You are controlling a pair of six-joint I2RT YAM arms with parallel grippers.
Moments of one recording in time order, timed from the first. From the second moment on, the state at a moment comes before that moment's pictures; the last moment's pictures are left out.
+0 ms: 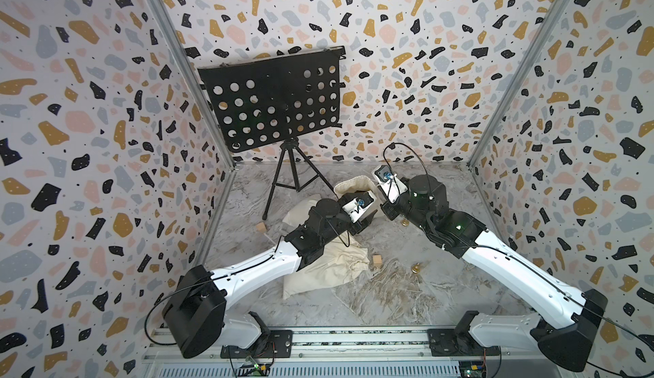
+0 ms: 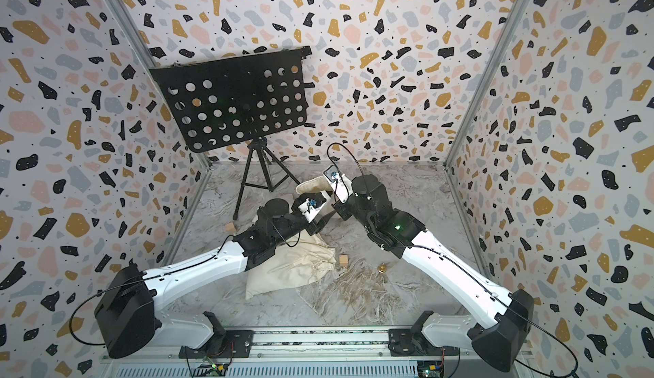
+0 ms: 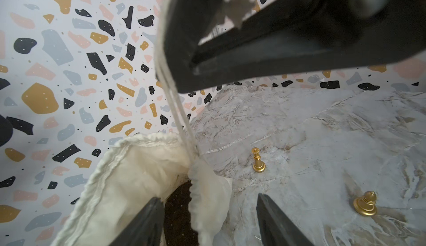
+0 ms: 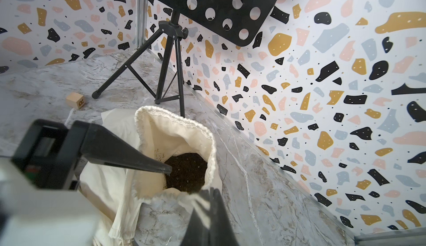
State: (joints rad) left arm -0.79 1.40 0.93 0.32 0.06 0.36; right arm 0.79 1.24 1.26 -0.33 0.20 -0.30
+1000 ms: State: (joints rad) left arm -0.80 1.68 1.17 0.45 -0.15 0.46; right arm 0.76 1.09 1.23 -0.39 0.20 -0.29
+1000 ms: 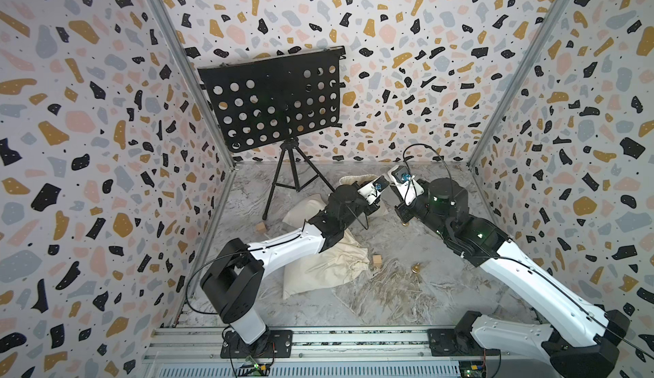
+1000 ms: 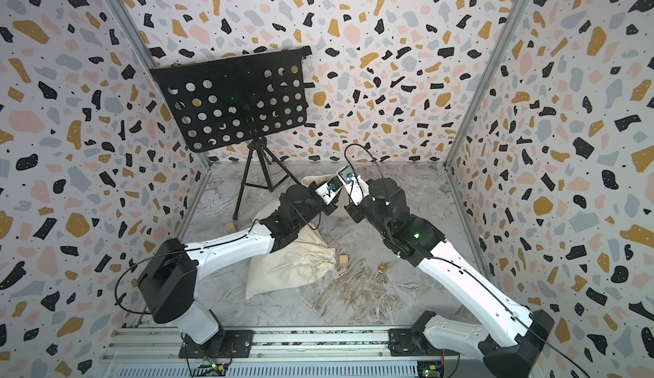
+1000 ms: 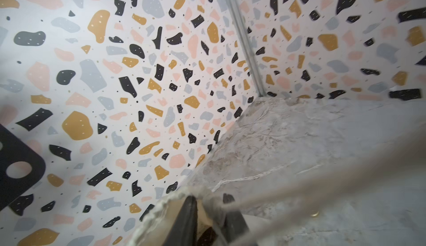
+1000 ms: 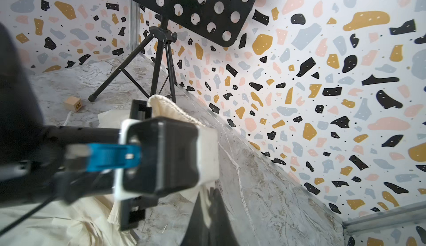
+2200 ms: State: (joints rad) left arm -0.64 1.26 0.96 0.17 0.16 0.17; right arm 0.72 1.25 1.41 -0.36 0.05 -0.25
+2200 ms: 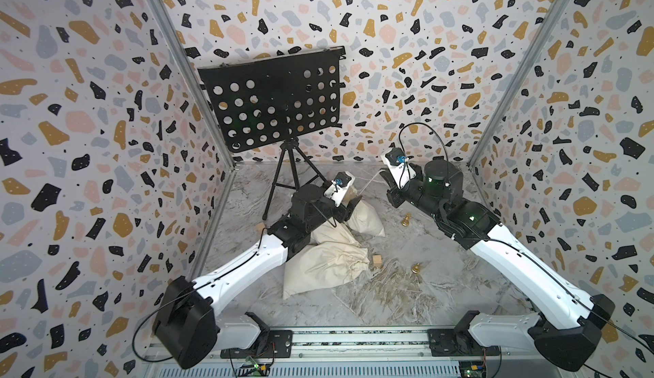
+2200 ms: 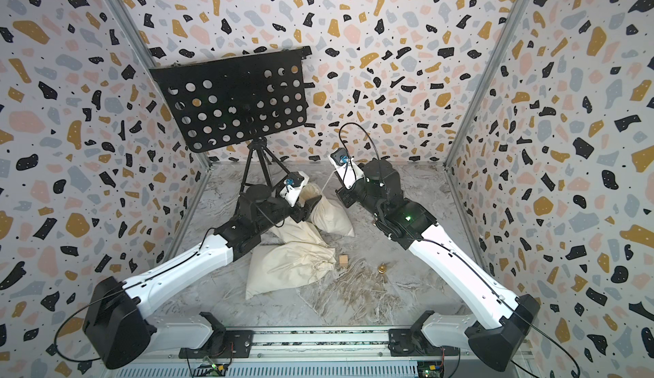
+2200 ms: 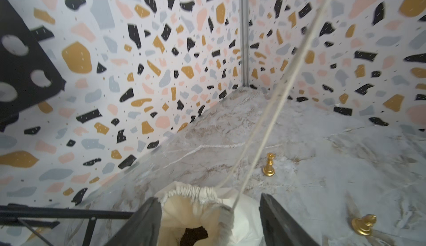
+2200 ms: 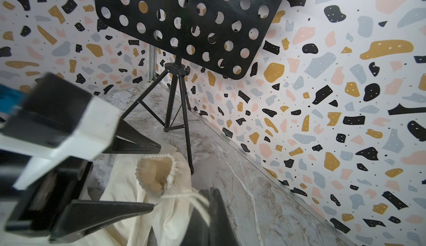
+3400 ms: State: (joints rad) left arm -0.70 1.73 1.31 0.08 -0.20 0.28; right arm 0.71 1.01 1.33 -0.62 0.17 -0.29
